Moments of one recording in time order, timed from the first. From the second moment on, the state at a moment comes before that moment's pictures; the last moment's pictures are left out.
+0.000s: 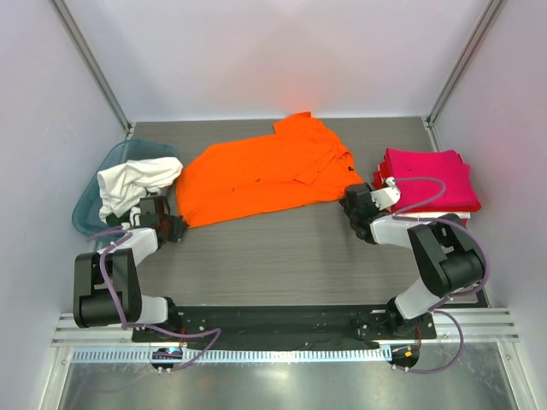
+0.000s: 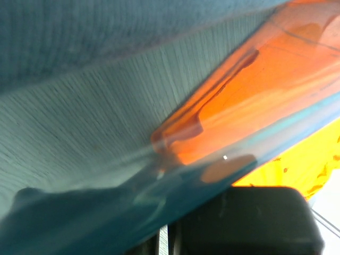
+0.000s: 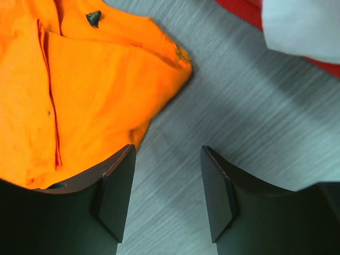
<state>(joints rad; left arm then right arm) 0.12 1.37 0.52 -0.08 0.00 -1.21 0.35 1.57 0.60 0.25 0.54 1.10</state>
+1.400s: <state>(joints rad) 0.01 1.20 0.56 -0.15 -0.30 -1.18 0.29 1.40 0.59 0.18 0.56 1.05</state>
